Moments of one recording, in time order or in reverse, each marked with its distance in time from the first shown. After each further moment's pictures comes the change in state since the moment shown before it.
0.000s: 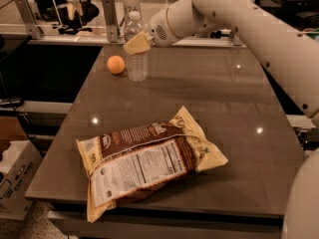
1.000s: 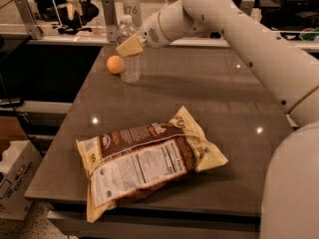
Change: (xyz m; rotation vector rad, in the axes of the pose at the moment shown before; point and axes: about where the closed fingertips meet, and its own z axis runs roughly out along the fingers) arm -0.001 -0.003 0.028 -0.051 -0.011 -0.007
